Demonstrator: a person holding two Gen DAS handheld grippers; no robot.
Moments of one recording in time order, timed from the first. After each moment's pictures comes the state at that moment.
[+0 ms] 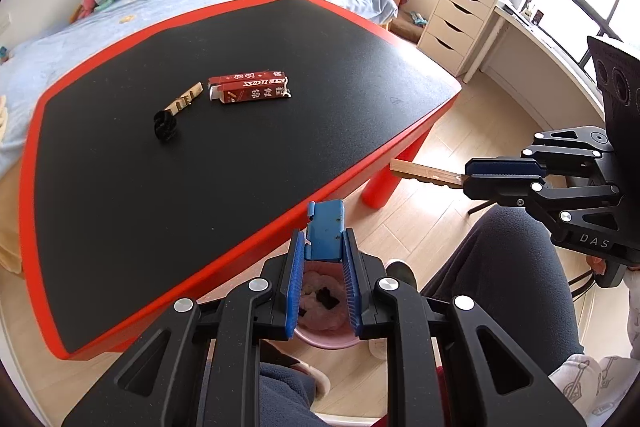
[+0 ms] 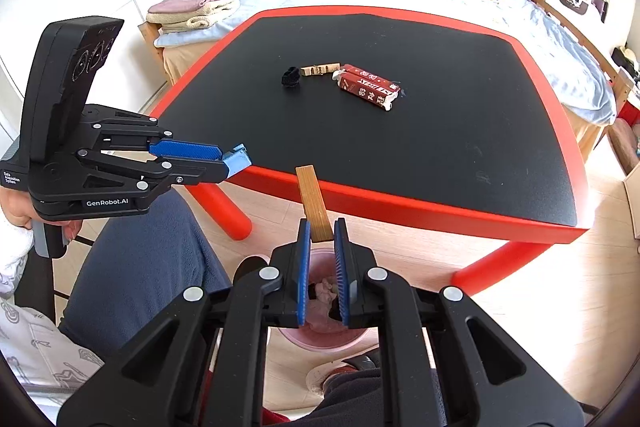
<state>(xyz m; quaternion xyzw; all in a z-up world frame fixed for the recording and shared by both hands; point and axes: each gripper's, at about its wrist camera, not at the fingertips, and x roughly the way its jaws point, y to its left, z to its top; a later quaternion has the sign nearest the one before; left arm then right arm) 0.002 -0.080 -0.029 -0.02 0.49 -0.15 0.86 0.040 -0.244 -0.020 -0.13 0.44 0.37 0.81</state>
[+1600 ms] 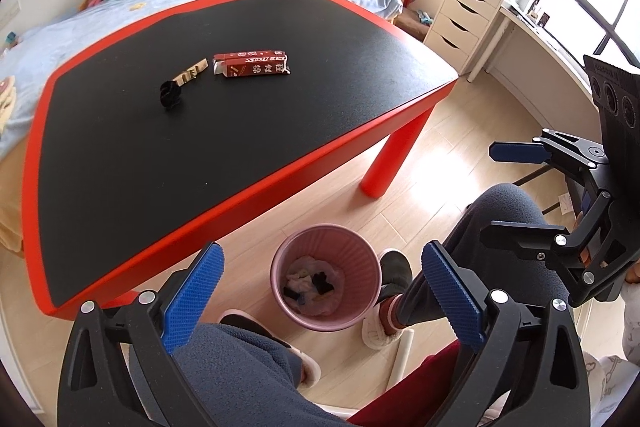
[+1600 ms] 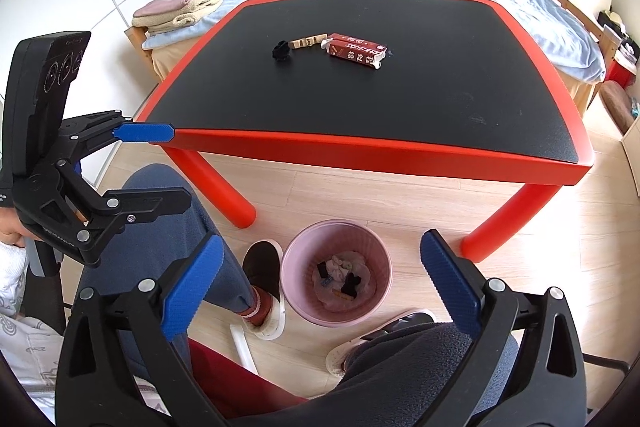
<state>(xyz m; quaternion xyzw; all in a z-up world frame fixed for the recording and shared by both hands) -0.029 -0.084 -0.034 -0.03 0.50 -0.13 0.86 0.019 -0.260 -0.035 -0.10 0.47 0.34 0.81</state>
